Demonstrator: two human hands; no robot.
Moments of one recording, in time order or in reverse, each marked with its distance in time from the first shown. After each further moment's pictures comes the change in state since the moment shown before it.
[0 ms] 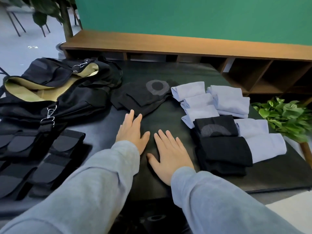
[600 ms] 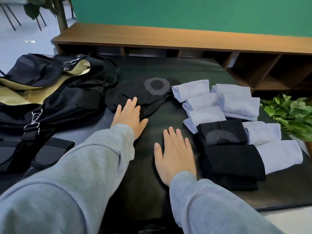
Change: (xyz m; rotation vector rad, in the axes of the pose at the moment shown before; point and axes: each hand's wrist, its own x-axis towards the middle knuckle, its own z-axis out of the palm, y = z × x) left_hand 0.078 0.000 -0.003 0.418 -0.074 0.089; right_hand 0.025 0.004 -0.003 0.140 0.072 0.235
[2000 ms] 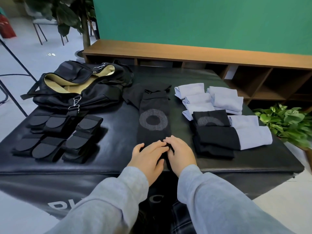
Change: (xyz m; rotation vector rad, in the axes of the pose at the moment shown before) left_hand -0.205 0.039 0.016 -0.257 0.056 0.265; right_hand -0.074 0.023 0.006 0.319 0.113 -0.227
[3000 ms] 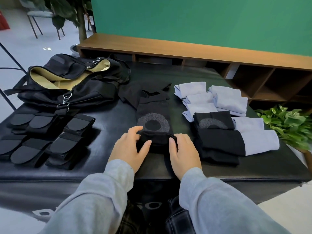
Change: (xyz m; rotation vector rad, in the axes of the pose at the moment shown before) left_hand 0.030 -0.043 0.004 -0.352 0.316 -0.324; right_hand 0.010 -0.002 -0.009 -0.042 0.160 0.062
